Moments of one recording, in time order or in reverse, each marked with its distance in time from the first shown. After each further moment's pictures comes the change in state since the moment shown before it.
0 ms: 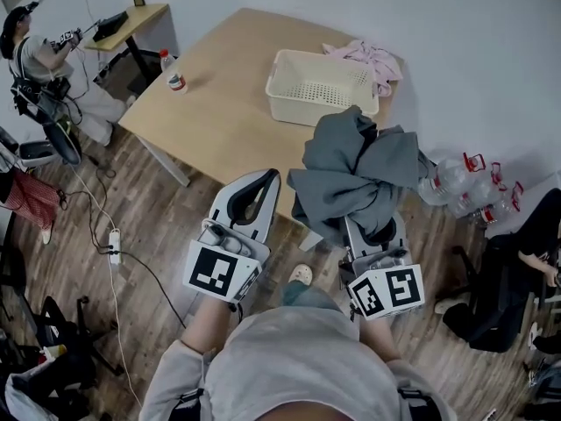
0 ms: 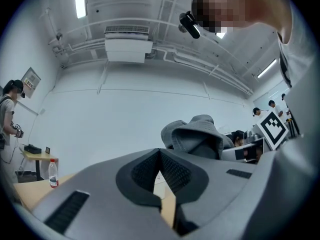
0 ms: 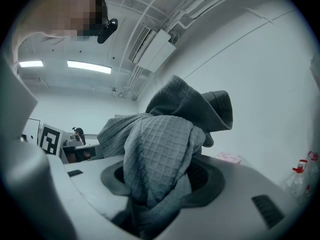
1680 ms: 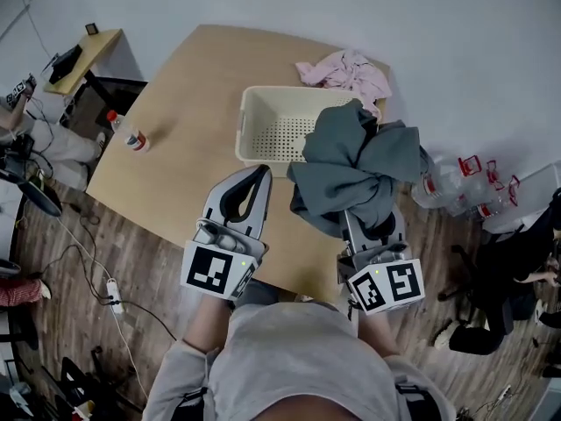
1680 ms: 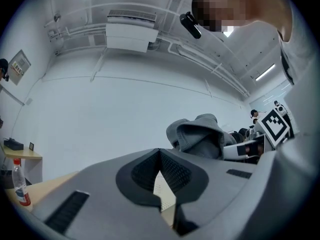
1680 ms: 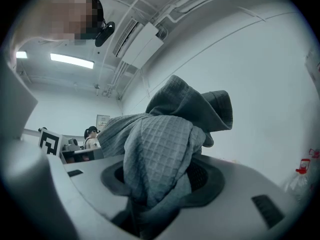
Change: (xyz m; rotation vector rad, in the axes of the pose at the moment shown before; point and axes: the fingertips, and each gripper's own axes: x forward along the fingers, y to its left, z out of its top) left arm 0.194 0.126 -0.049 -0.022 0.013 -0.090; right arm 0.182 -0.119 0.002 0.029 -0.026 -0.143
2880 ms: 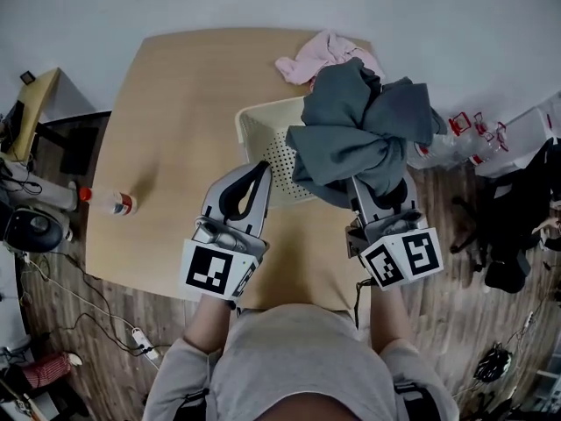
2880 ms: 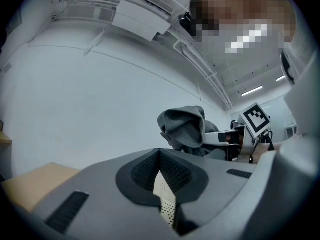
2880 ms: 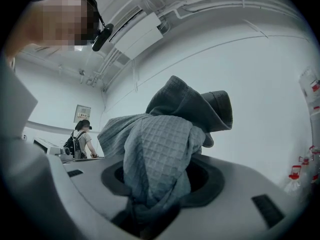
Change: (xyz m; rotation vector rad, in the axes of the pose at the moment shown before) left arm 0.085 0.131 -0.054 -0.104 0.045 -0.270; right arm 0.160 -0.007 -0.002 -0.057 -0.011 -0.216
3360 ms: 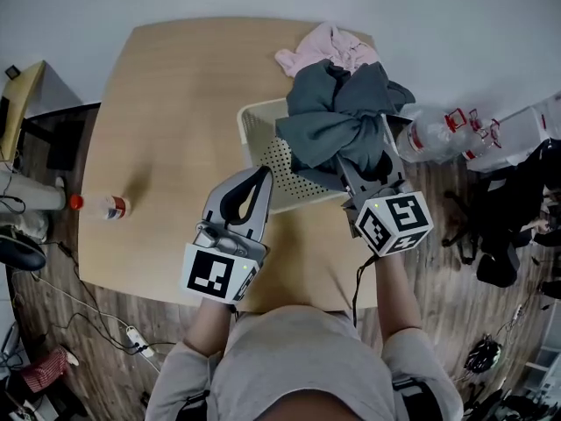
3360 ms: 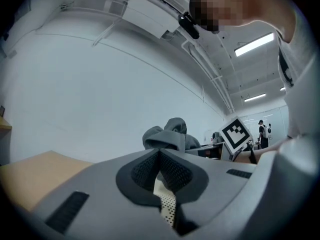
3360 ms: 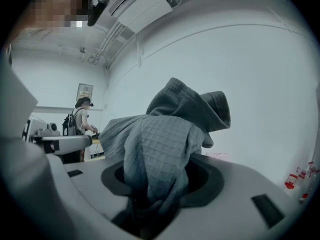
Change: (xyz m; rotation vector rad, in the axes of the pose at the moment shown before) left arm 0.000 0.028 -0.028 -0.084 0.027 -0.012; right arm 0.068 -0.015 -0.068 -0.095 0.241 0.016
